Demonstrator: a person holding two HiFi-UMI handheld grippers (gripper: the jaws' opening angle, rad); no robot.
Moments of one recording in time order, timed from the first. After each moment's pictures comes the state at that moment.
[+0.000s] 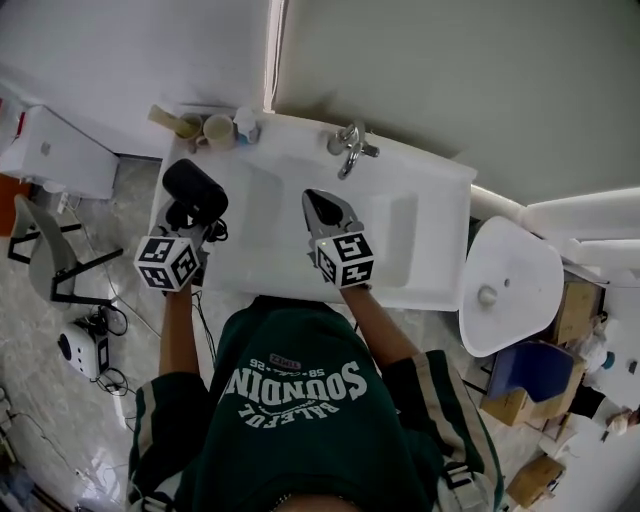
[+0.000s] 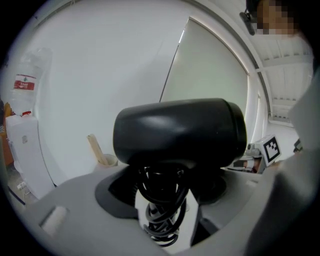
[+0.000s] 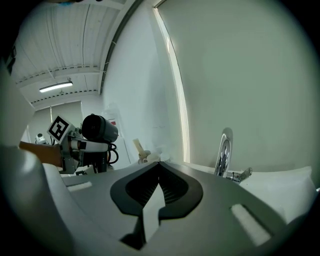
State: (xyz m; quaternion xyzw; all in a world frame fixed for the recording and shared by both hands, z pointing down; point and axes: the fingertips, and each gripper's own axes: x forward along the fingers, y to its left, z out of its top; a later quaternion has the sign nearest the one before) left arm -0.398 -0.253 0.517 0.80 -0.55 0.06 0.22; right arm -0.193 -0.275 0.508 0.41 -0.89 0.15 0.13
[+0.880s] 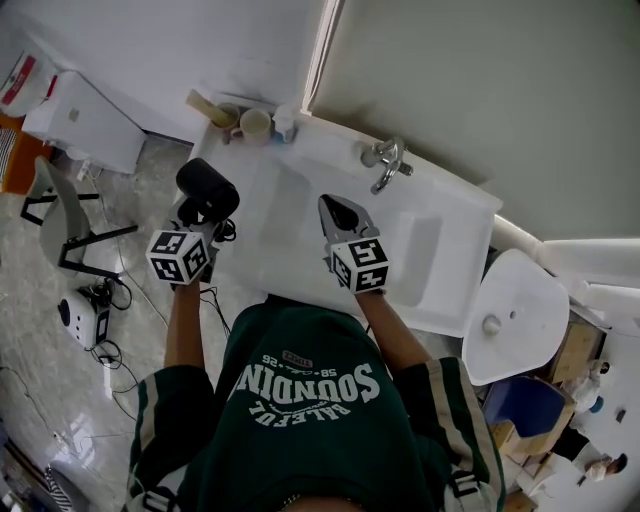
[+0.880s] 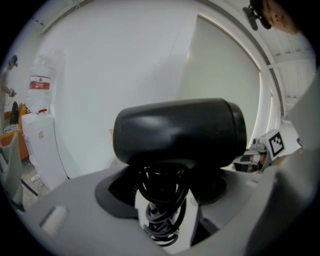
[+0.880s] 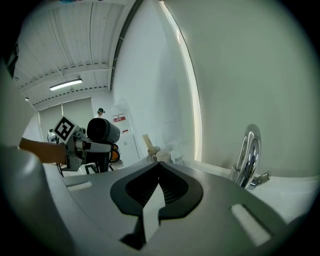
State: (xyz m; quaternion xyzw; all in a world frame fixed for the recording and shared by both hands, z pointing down) left arm -0.439 -0.239 0.544 0.76 -0.60 0.08 0.24; right arm -0.222 -0.280 0.519 0.35 -0.91 0.14 0.16
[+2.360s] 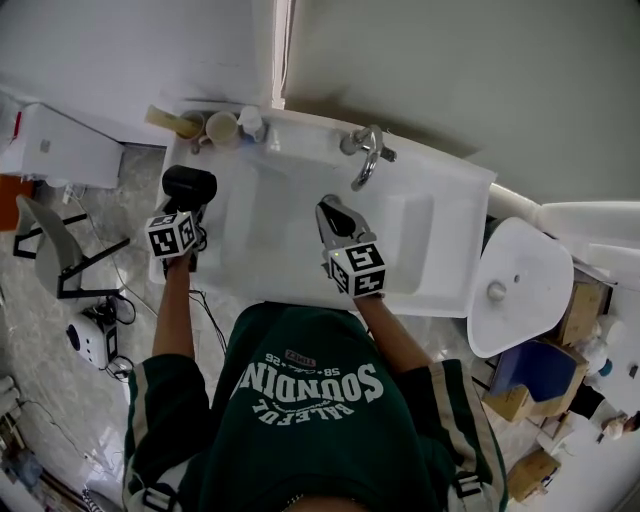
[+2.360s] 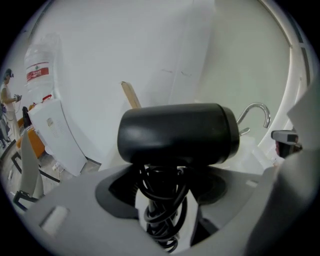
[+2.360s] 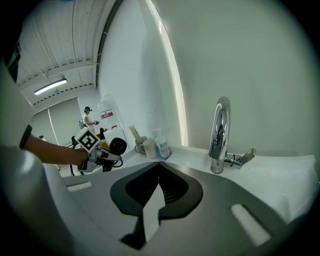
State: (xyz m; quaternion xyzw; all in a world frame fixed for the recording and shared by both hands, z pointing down) left arm -0.488 -0.284 0.677 0.68 -0.61 0.23 0.34; right arm -0.181 -0.286 0.560 0.40 -0.88 0.20 0.18
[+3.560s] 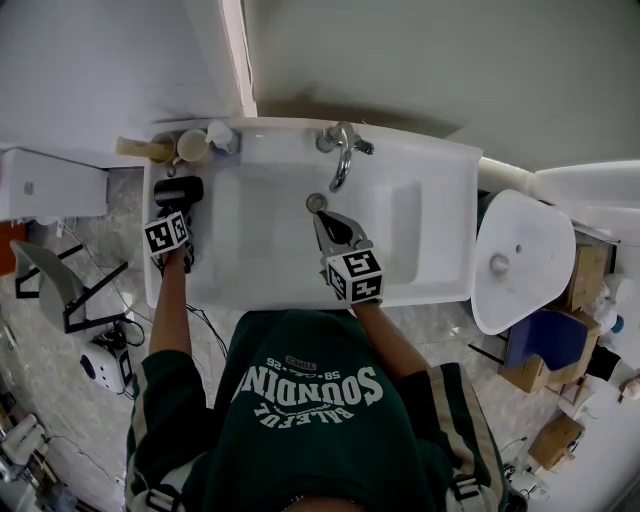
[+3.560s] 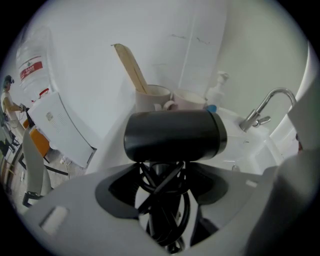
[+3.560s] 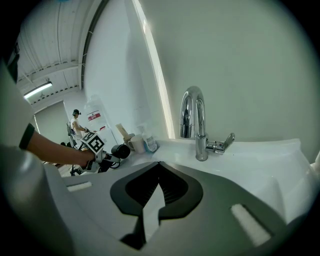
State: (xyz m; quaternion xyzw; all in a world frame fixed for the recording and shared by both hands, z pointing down) left arm -0.503 -0.312 0.742 0.62 -0.61 0.31 0.39; right arm -0.140 -0.284 0.584 0.45 -0.84 0.24 0.18
